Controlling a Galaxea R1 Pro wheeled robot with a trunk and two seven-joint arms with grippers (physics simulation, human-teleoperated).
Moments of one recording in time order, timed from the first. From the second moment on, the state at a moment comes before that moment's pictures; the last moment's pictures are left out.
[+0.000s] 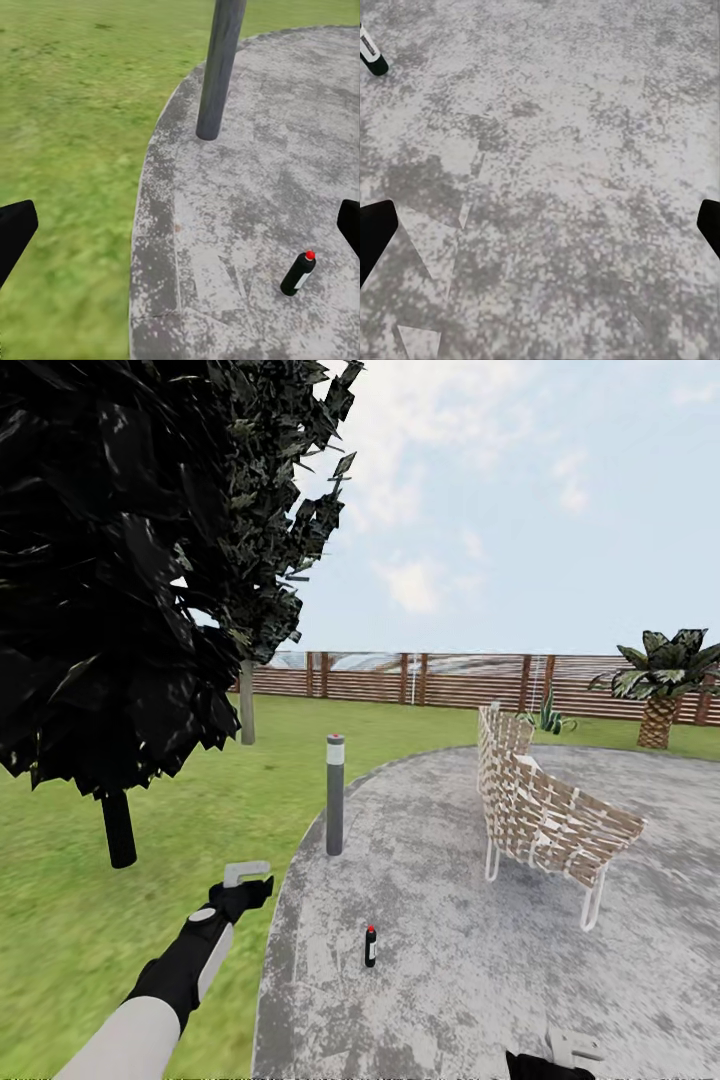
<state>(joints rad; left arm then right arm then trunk) -0.61 -0.02 0.09 -0.63 -0.01 0.12 0.00 -0.06 -0.01 -0.21 -1.02 0.00 0.40 0.01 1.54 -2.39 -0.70</state>
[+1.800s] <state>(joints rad) -0.61 -0.02 0.09 -0.62 -0.01 0.12 0.00 -0.06 -0.01 -0.21 -1.03 0.00 0.40 0.01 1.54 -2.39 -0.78</state>
